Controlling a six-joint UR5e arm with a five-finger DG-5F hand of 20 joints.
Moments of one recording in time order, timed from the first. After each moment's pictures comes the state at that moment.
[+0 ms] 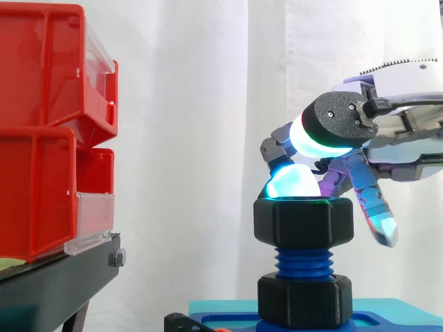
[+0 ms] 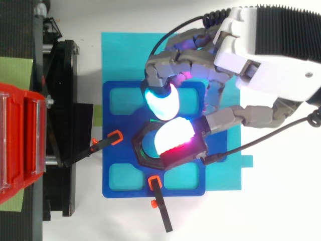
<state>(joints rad) 0.16 -2.13 -1.30 -2.86 -1.27 -0.96</state>
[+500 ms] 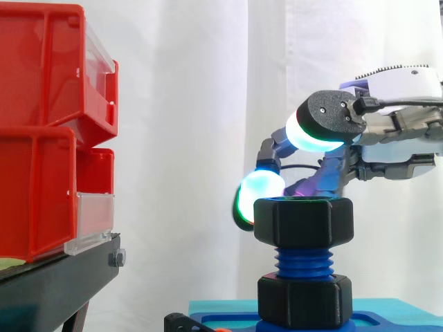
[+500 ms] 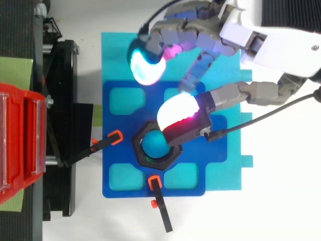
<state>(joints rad) 0.12 -2.13 -1.30 -2.86 -1.30 -0.97</state>
